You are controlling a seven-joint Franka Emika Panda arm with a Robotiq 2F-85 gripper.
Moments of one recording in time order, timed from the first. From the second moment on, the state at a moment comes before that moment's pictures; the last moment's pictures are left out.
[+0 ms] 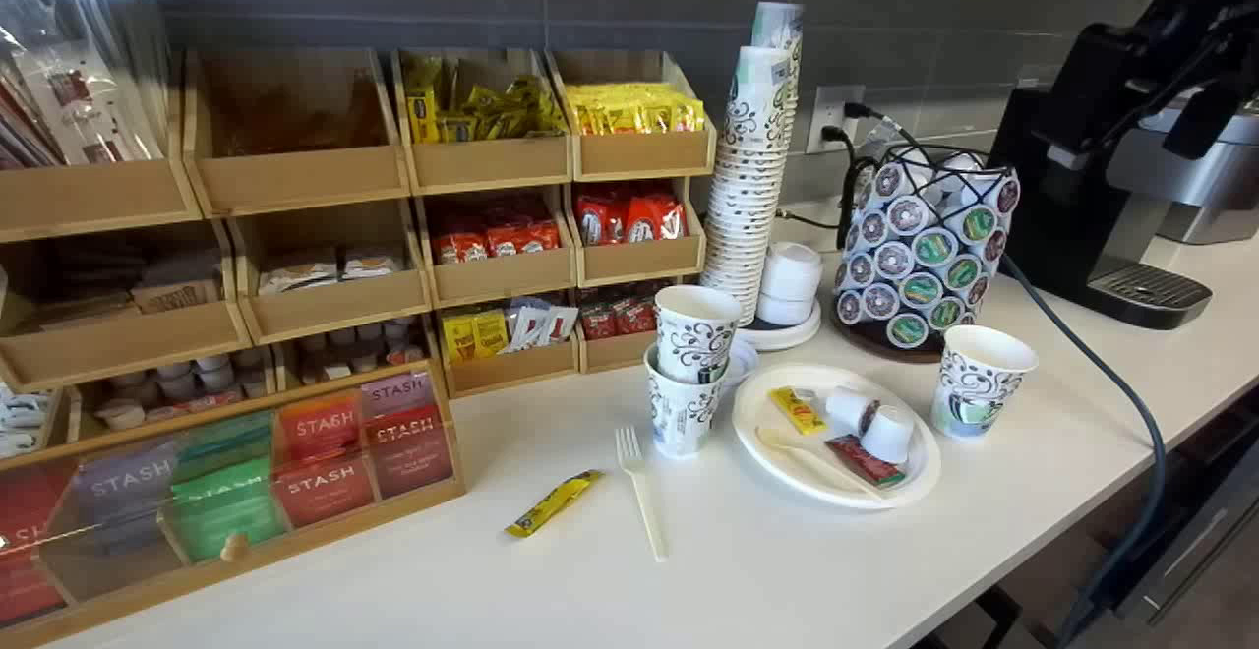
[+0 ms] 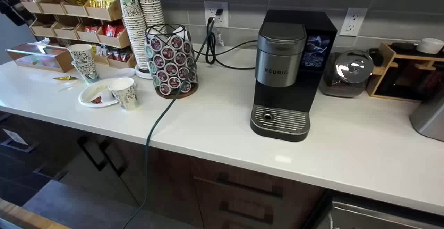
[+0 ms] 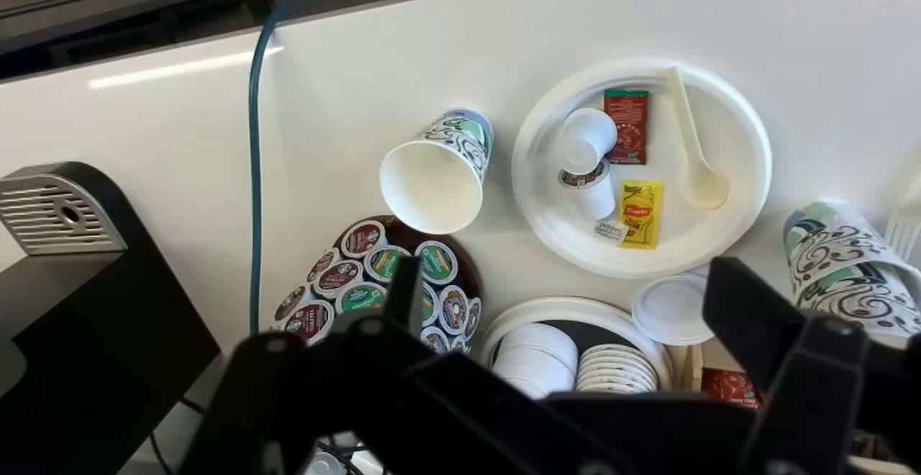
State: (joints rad) arm -0.04 -0.50 0.44 -2.39 -0.18 2.02 0.59
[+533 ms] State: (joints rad) arm 0.00 -0.49 0.40 -2.38 -0.17 2.03 0.61
